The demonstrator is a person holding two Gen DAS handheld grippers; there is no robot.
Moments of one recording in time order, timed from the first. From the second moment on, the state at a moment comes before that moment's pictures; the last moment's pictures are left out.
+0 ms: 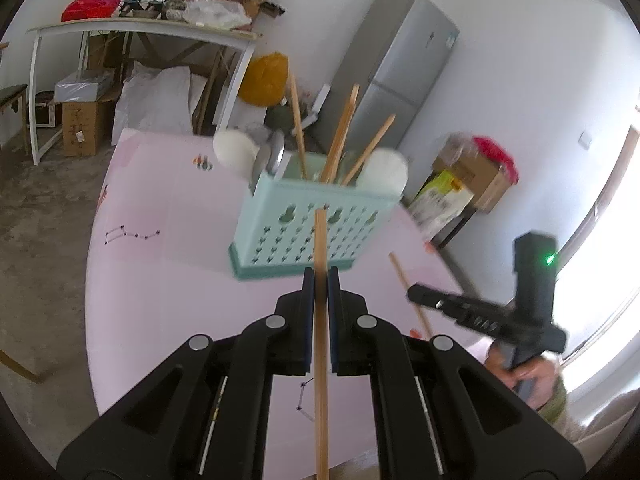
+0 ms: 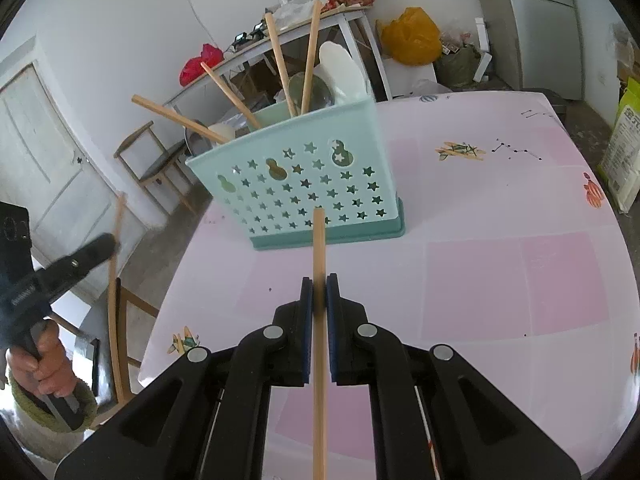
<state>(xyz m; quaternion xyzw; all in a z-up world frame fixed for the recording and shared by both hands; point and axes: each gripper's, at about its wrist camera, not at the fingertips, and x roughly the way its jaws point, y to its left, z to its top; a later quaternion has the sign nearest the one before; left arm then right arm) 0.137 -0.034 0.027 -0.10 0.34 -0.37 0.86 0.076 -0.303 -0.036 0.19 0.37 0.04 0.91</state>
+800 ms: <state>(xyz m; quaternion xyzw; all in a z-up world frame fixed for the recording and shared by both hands) 0.148 -0.051 0.146 -0.11 0.16 -0.37 0.91 0.067 -0.308 -0.021 0.19 0.35 0.04 0.92</state>
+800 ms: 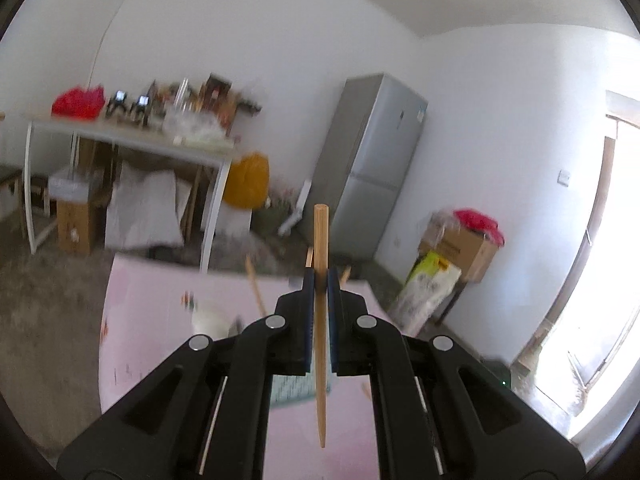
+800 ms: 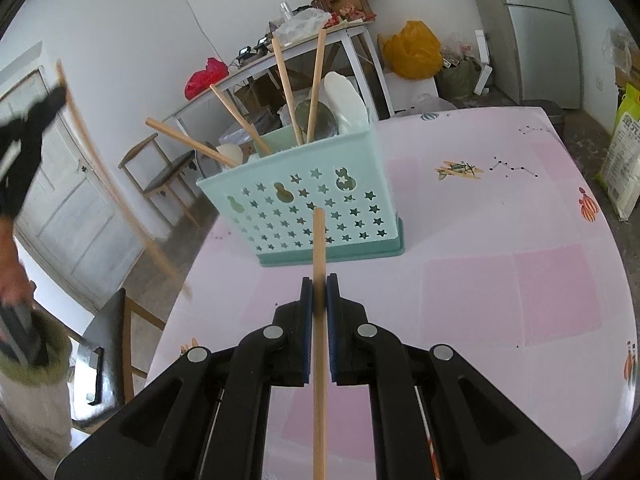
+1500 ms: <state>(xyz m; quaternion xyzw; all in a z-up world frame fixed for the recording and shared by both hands) 0.235 -0.138 0.128 -0.08 0.13 -0.28 0.95 0.070 -0.316 -0.017 0.21 0.33 0.06 0.92</state>
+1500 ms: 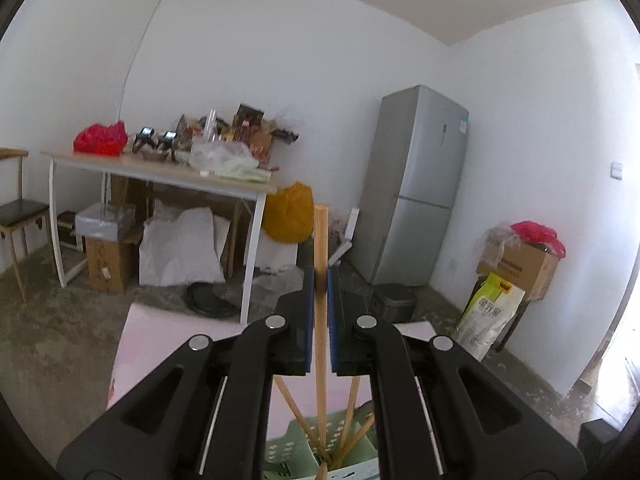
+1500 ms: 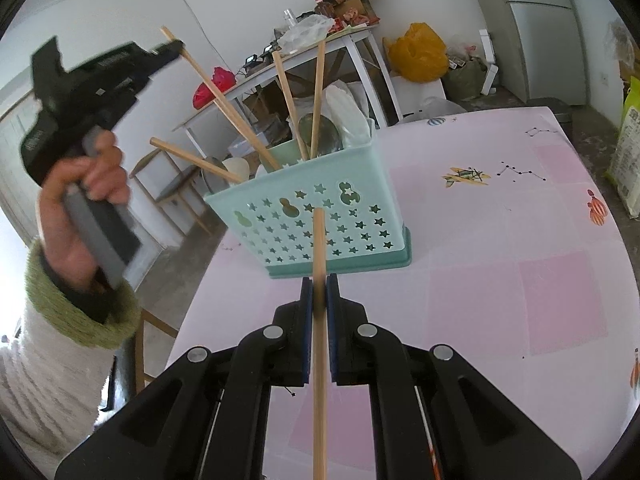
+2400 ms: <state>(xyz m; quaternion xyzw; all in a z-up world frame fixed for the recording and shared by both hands) 0.176 -0.095 0.091 -0.03 0.20 -0.30 0.93 0.056 -0.309 0.003 0.18 0.33 0.05 0.93</state>
